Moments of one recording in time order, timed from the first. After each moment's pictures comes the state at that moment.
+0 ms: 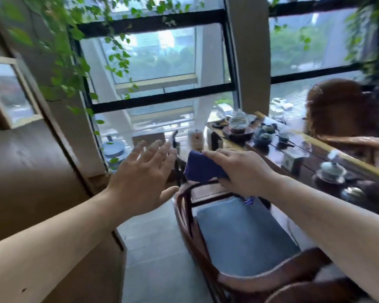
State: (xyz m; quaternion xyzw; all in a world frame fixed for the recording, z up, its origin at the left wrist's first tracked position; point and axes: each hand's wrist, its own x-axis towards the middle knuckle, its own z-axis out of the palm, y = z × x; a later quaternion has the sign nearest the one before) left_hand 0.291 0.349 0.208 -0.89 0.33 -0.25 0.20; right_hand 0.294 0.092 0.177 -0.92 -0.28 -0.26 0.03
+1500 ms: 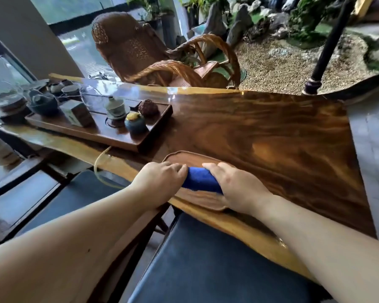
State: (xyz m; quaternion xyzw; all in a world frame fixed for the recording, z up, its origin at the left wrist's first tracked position) left_hand 0.150 -0.173 -0.082 -0.66 0.74 -0.11 0.09; right_hand -0.046 -0.271 -0.109 -0.95 0.26 -0.10 0.14
